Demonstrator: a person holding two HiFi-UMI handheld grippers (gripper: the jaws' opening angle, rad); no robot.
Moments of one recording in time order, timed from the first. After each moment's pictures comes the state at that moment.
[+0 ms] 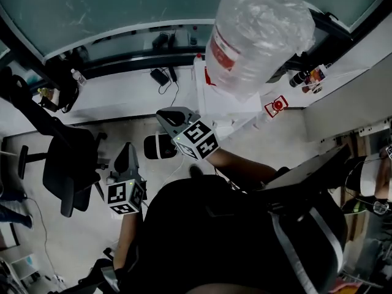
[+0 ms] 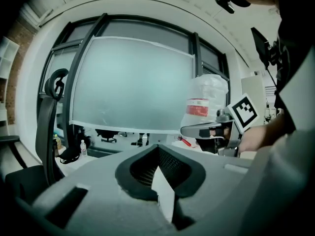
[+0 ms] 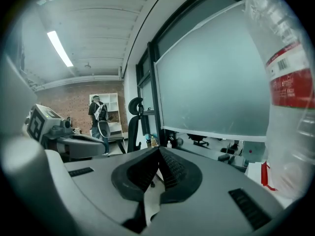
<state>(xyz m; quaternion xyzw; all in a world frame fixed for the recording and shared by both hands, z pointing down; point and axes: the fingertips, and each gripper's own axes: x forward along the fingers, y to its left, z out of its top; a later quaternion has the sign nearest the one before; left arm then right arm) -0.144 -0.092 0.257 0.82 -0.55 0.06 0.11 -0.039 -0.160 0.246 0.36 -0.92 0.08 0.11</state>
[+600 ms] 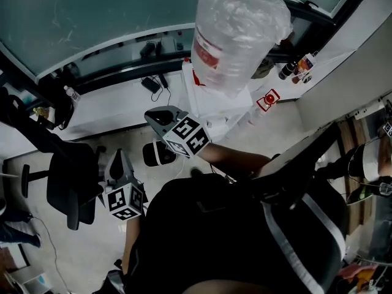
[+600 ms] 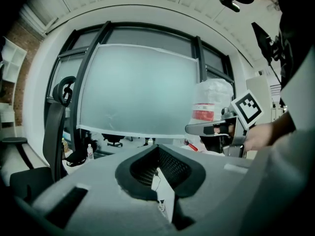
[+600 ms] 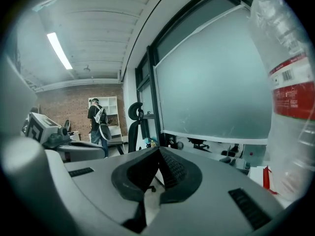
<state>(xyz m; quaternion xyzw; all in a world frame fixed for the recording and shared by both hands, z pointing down) -0.161 -0.090 0.242 0.80 -0.59 0.04 0.10 -0.049 -0.161 0.221 0.36 -0.92 0.08 0.09</state>
